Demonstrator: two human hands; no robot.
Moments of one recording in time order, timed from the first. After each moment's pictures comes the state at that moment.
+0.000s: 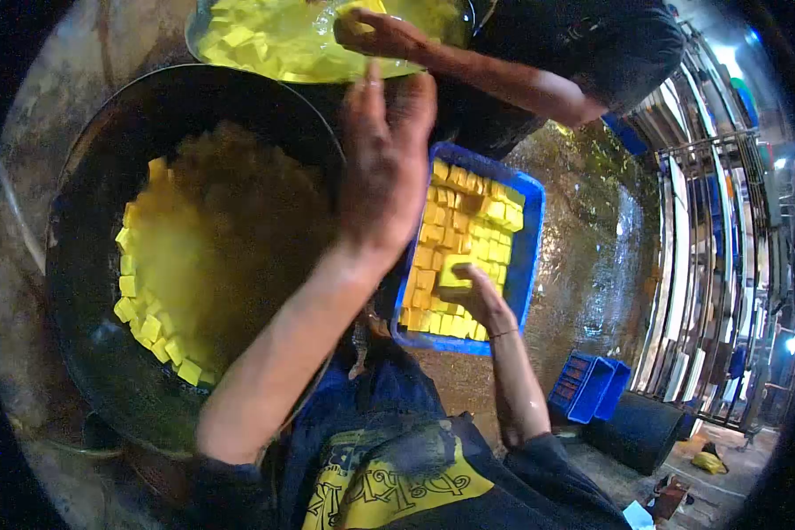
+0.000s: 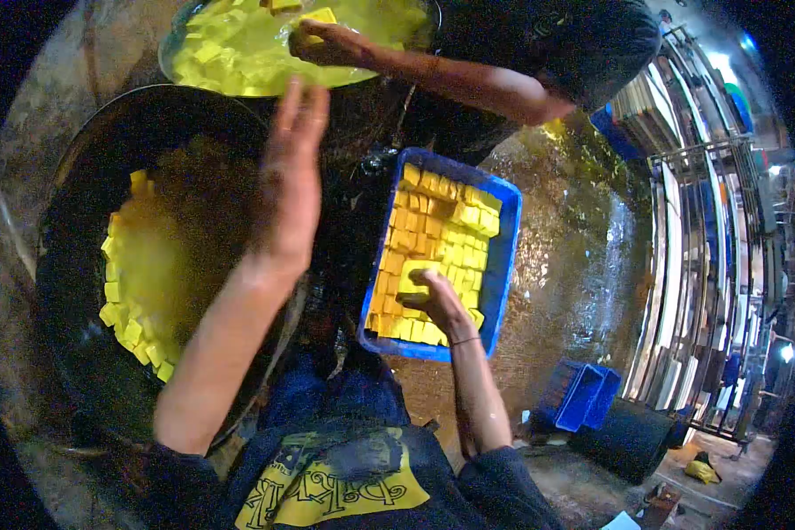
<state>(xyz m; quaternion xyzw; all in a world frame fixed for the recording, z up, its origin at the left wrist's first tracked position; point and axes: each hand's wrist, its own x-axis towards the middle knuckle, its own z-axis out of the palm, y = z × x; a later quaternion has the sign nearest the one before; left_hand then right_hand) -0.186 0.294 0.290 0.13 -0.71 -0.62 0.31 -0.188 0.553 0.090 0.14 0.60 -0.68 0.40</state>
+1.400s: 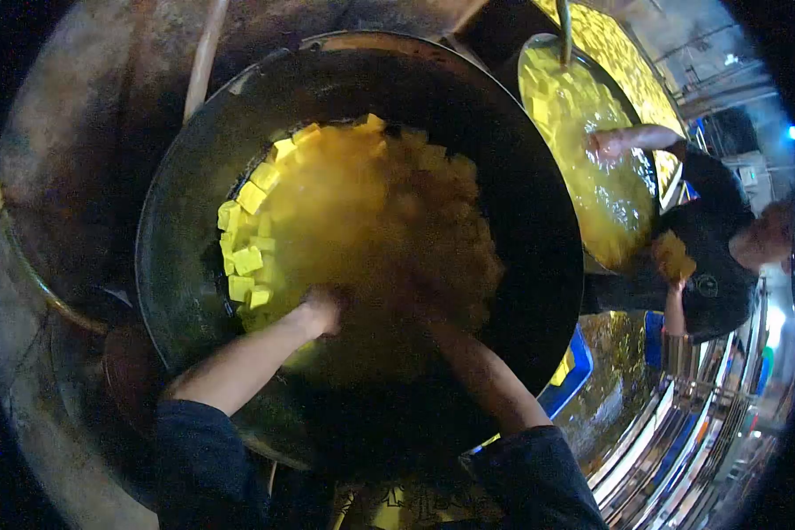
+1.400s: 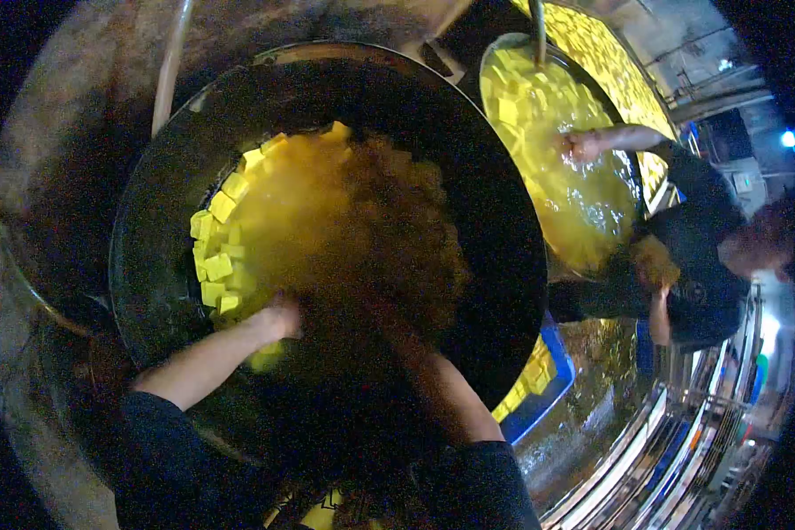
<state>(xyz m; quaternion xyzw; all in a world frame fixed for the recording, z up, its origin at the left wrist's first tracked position) 0.101 0.072 -0.020 0.14 -0.90 -0.20 -0.36 -0.106 0.155 0.035 -0.62 0.67 0.19 0.36</state>
